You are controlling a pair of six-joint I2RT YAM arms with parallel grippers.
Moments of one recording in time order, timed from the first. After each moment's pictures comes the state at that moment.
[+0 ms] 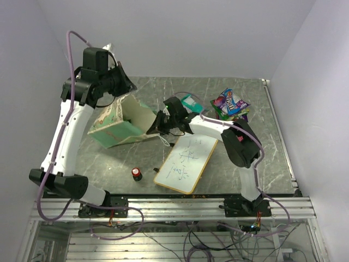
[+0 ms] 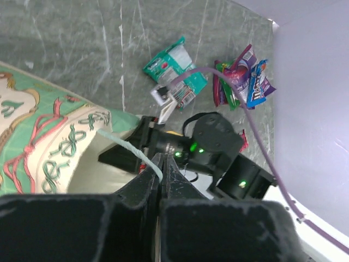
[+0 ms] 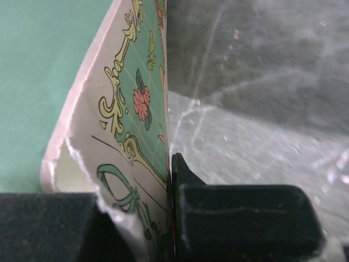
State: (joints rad) left arm -0.26 1.43 1.81 -0.95 0.18 -0.60; right arm 0.74 2.04 1.42 -0.08 -0.42 1.00
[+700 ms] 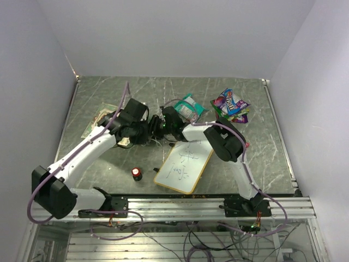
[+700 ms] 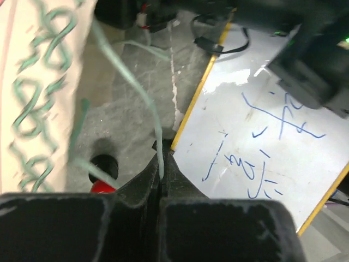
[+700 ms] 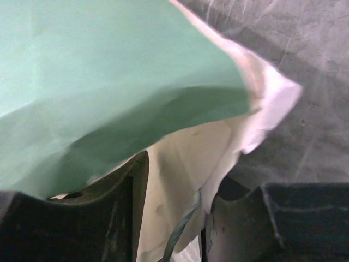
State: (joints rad) left arm -0.60 1.29 1.19 -0.88 0.03 -0.58; right arm 0.75 2.31 1.41 0.38 -0.41 1.09
